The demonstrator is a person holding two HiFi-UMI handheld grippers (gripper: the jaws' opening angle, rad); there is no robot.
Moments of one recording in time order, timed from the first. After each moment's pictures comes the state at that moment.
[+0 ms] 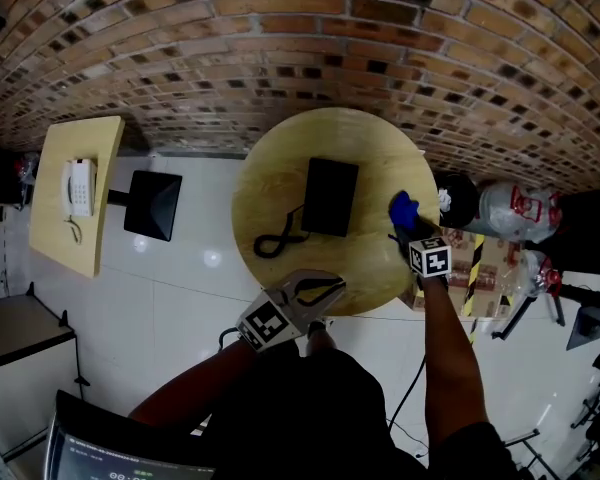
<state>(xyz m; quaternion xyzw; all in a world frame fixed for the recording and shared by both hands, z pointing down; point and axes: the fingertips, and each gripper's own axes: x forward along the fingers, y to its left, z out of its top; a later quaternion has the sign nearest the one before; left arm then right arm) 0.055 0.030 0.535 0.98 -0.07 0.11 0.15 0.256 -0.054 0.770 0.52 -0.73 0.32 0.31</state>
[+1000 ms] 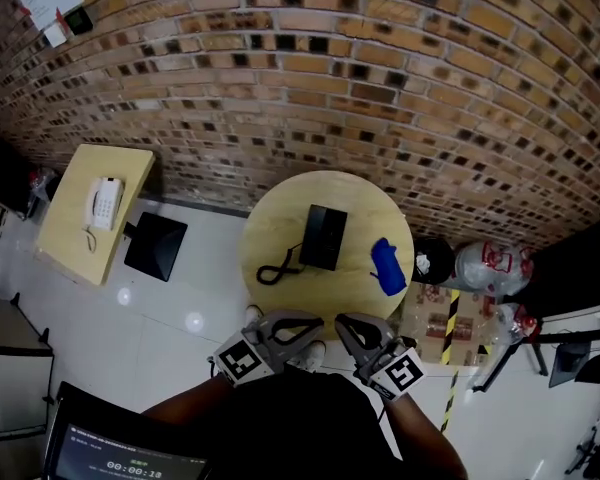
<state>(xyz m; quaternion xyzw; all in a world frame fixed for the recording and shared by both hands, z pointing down) 0.006 0.107 0.391 0.99 -0.11 0.02 0.08 0.032 0.106 0.412 0.37 -0.92 0.11 0.00</state>
